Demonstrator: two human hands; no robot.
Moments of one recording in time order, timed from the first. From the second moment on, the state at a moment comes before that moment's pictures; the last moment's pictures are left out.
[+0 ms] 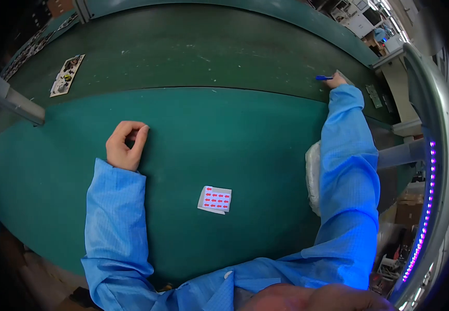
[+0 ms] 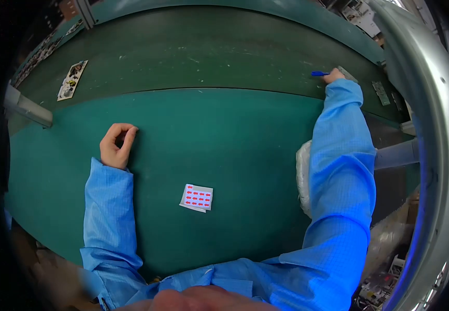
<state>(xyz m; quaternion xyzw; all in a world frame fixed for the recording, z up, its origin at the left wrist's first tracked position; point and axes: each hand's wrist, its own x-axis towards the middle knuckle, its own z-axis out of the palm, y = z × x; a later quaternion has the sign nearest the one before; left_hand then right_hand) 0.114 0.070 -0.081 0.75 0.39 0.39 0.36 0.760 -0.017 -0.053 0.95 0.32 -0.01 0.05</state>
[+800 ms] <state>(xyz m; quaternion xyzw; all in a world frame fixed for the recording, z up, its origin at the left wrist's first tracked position) 0.124 0.077 -0.085 0.74 0.36 0.39 0.41 0.529 0.002 0.008 0.83 0.55 -0.04 0.06</state>
